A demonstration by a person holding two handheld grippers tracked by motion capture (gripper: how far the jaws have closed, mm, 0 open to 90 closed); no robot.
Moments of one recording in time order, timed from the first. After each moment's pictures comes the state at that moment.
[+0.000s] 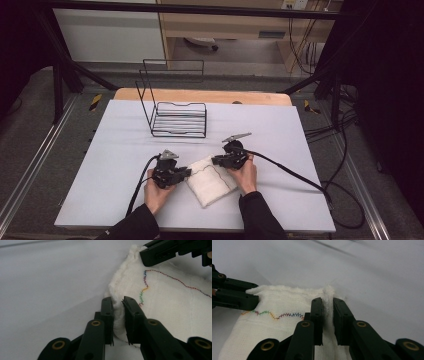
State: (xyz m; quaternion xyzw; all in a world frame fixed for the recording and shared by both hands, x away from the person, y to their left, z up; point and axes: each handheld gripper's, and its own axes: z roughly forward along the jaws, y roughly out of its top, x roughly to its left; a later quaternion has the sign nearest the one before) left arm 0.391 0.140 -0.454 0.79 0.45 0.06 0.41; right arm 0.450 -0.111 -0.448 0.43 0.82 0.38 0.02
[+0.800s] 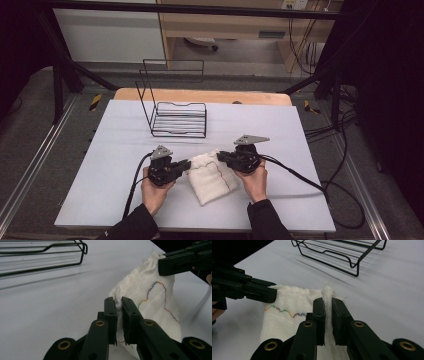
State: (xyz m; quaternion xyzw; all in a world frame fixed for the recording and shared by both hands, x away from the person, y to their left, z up) left arm 0.377 0.145 -0.419 0.75 0.43 0.09 0.49; right arm 0.405 -0.133 -0.400 0.39 0.78 0.48 0.09
